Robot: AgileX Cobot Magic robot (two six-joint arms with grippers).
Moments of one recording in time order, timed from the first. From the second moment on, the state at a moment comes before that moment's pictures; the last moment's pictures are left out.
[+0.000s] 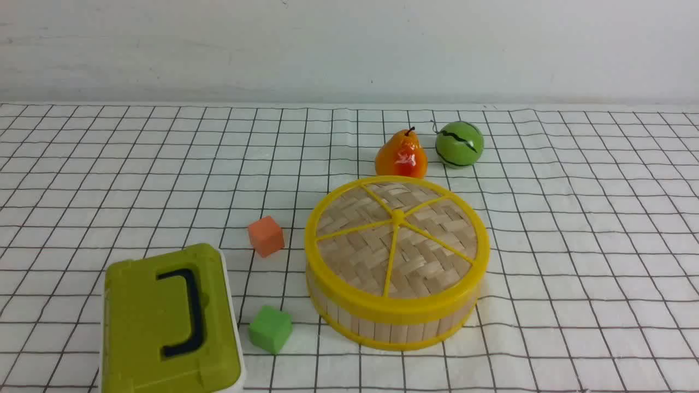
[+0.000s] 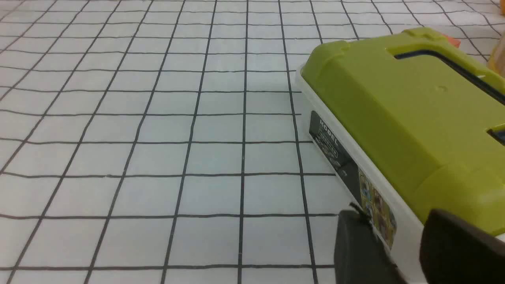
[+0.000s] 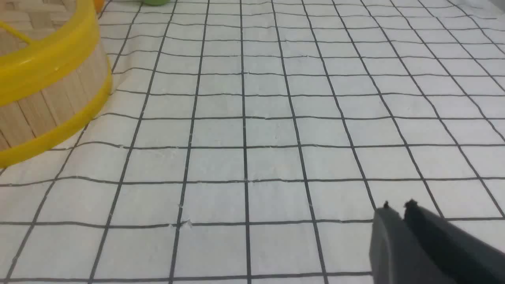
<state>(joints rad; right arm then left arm) -0.04 -0.01 0.02 -0.06 0.38 0.10 0.01 -0.01 0.03 -0.05 0.35 0.03</state>
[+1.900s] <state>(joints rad) -0.04 -0.01 -0.07 0.59 0.36 0.23 0.01 -0.01 0.03 -0.05 0.35 0.03</state>
